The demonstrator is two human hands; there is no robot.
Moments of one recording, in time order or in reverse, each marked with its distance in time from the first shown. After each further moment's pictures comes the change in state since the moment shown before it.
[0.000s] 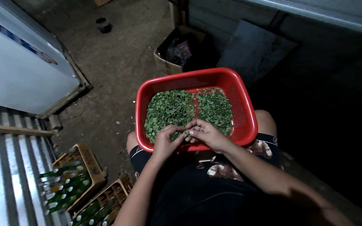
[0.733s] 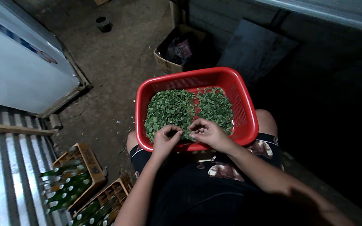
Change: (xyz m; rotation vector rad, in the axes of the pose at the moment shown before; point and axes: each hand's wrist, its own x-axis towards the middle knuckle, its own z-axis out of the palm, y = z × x) left_hand -0.002 0.009 -0.001 -0.290 0.091 -0.143; right_hand -0.003 0.006 -0.007 -0.238 0.070 -0.206
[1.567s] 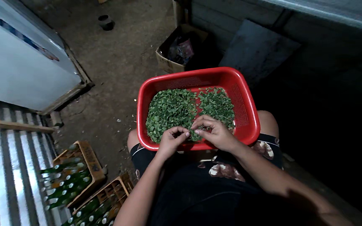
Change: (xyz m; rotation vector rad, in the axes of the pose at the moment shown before) left_hand -0.001 -0.004 0.010 -0.342 -0.126 -0.221; right_hand 0.000 0.000 -0.012 -0.265 -0.005 -0.214
